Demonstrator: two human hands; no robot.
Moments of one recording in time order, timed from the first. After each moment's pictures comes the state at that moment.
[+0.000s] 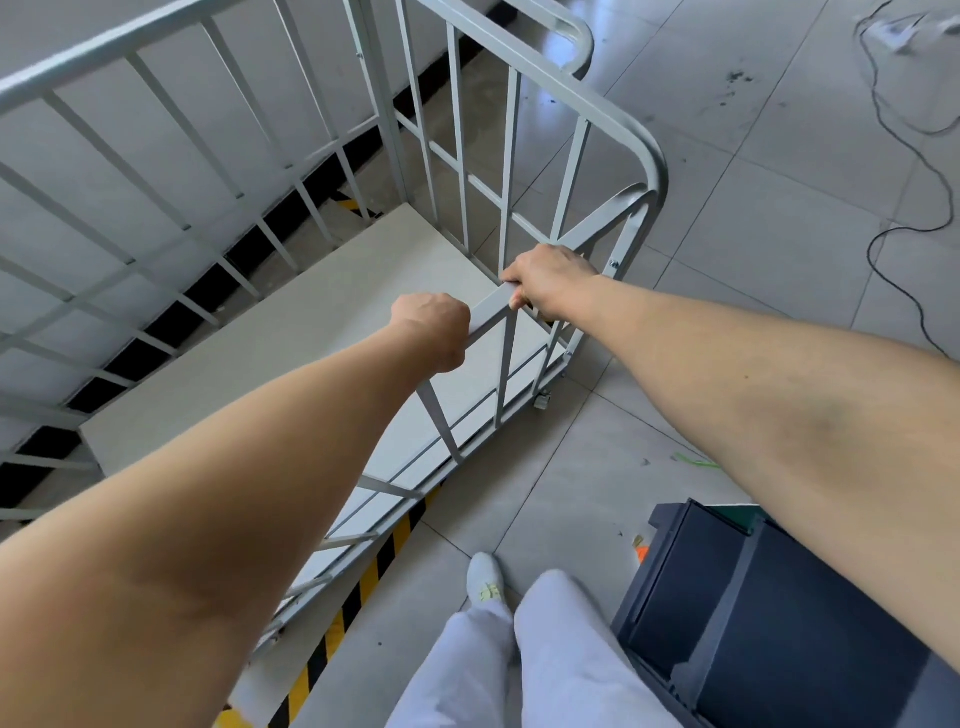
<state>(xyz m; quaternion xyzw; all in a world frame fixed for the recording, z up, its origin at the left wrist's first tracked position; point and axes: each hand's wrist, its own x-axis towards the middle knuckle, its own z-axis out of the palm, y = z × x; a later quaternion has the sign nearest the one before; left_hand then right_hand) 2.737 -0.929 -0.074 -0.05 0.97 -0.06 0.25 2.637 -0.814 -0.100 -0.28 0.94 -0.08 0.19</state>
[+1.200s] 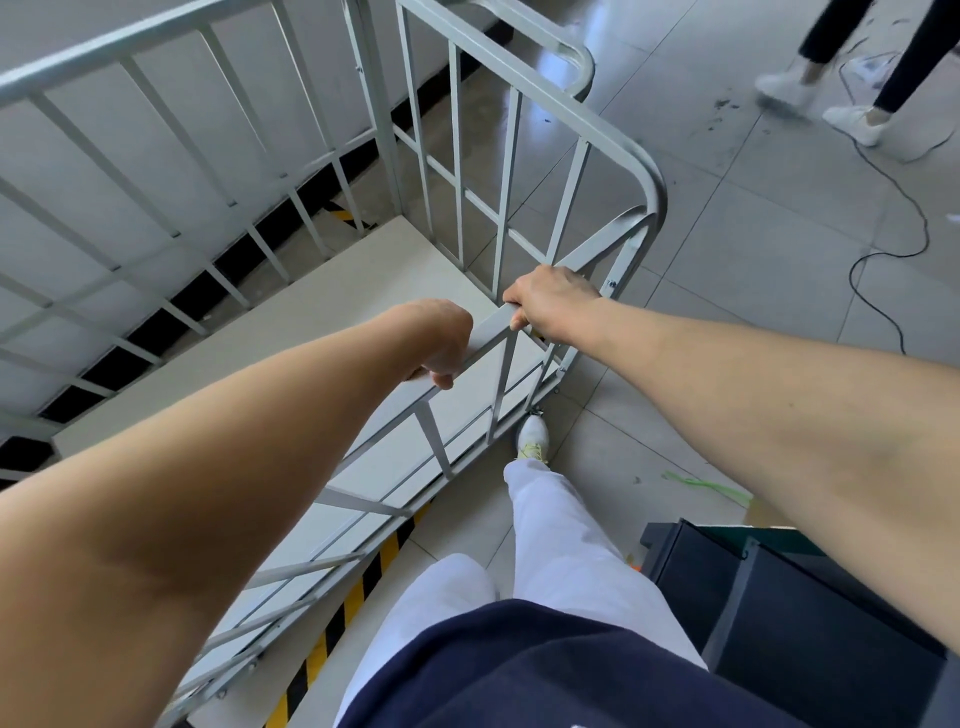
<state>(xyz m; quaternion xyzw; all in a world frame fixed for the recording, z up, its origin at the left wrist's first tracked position) 2.711 -0.941 -0.076 -0.04 0.93 -0.01 0.36 2.636 -0.816 -0.098 -0.32 0.94 -0.01 0.16</state>
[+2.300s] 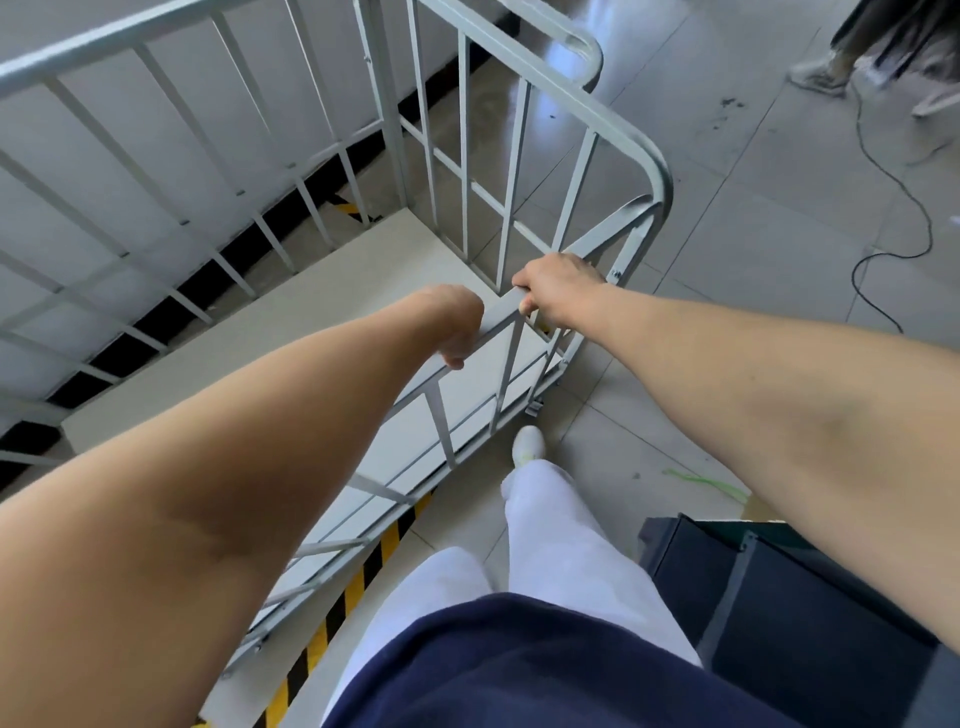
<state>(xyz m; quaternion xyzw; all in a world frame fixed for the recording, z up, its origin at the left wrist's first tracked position) 2.720 -0.927 -0.052 0.00 0.94 -0.09 0.33 2.640 -0.815 -0.092 -0.30 0.94 -0.01 0.16</state>
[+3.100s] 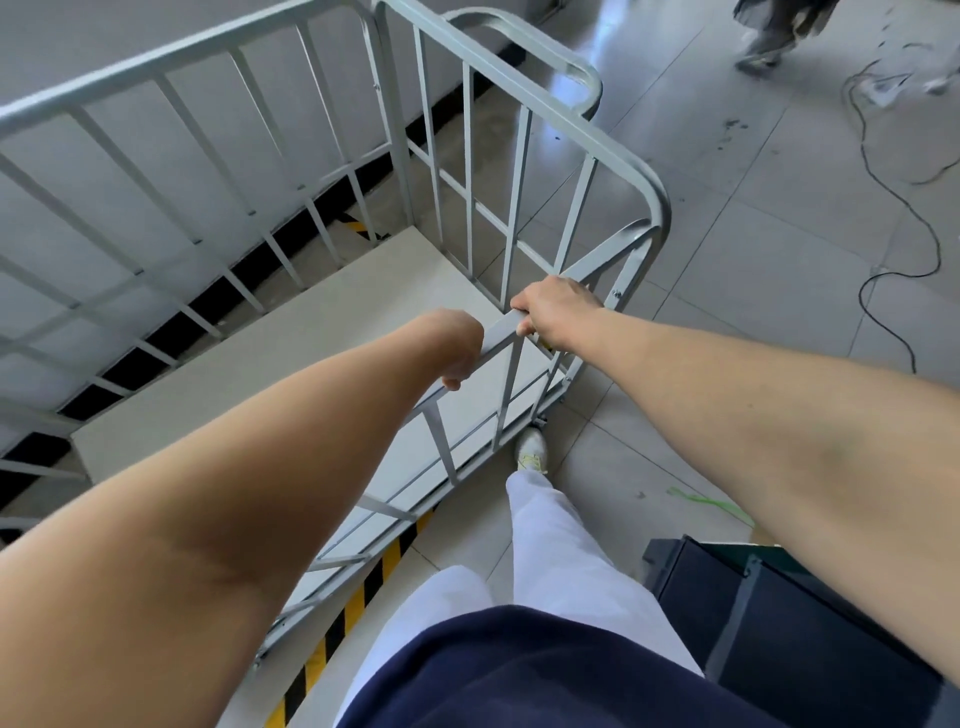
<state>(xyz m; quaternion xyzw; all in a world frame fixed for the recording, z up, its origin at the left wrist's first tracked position) 2.714 -0.924 -0.059 -0.03 0.94 -0.08 0.34 2.630 -0.813 -0.098 -0.30 0.94 0.01 0.18</state>
